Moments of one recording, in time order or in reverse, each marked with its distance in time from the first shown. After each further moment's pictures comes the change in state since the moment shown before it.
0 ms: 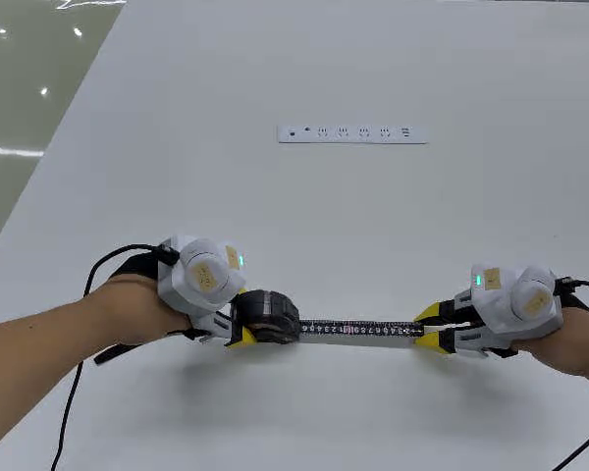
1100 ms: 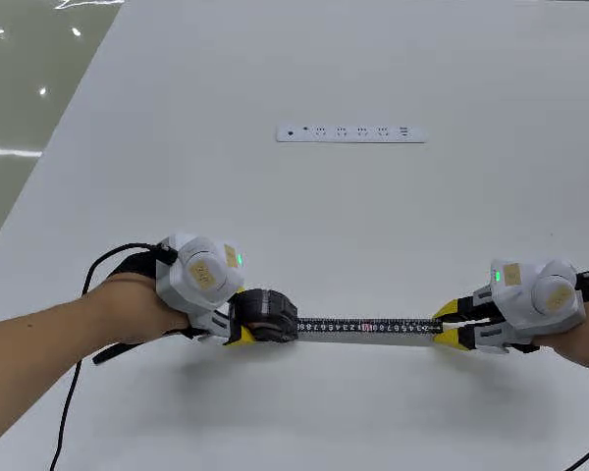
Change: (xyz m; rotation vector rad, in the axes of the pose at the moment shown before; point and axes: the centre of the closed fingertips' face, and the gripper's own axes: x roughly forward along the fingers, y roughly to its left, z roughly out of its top) left arm 0.000 0.000 0.000 -0.002 0.002 0.000; right arm -0.013 -0.006 -0.012 -0.009 0.022 -0.004
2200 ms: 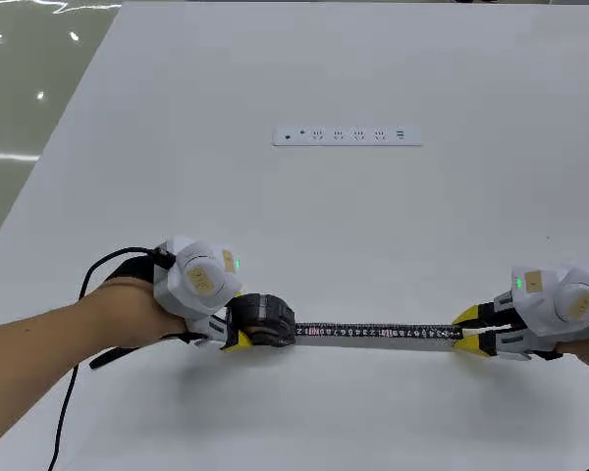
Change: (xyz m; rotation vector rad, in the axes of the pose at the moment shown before) left arm 0.001 0.000 0.000 0.012 0.010 -0.001; right arm -0.028 0.000 -0.026 0.015 0.046 -0.024
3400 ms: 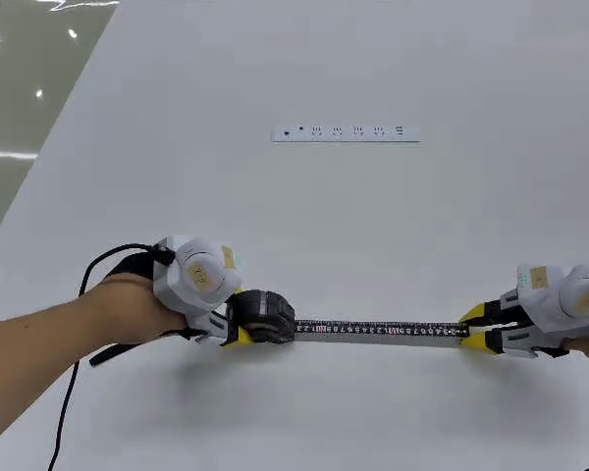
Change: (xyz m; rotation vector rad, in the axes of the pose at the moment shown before) left arm 0.001 0.000 0.001 0.000 -0.002 -0.001; right arm 0.000 -0.001 -0.011 0.023 0.017 0.004
